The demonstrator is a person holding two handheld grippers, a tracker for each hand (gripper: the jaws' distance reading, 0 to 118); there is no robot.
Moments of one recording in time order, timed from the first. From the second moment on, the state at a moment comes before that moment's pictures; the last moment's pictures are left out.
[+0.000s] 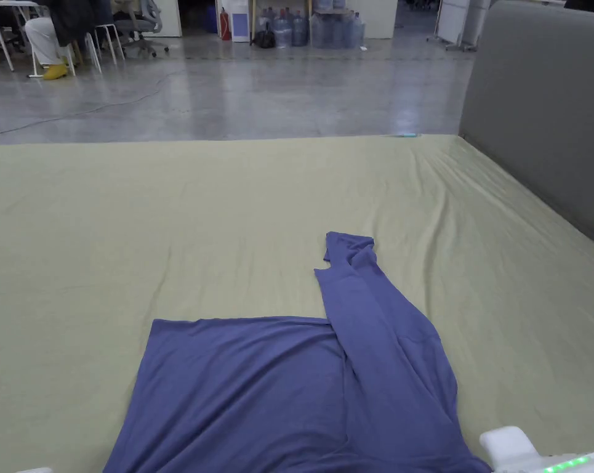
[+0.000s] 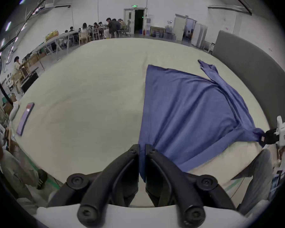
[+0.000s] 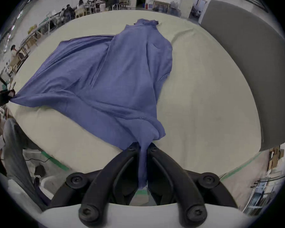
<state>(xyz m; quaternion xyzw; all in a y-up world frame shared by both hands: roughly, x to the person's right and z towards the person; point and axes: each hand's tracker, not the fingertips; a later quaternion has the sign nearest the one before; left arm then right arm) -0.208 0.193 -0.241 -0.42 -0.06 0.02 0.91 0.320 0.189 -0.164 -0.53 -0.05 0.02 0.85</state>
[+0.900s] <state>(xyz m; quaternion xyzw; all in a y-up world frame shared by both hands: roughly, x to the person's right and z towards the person) -0.133 0.296 -0.394 -0.35 -0.11 0.03 0.93 0.334 0.227 -0.212 -0.48 -0.05 -0.06 0.87</state>
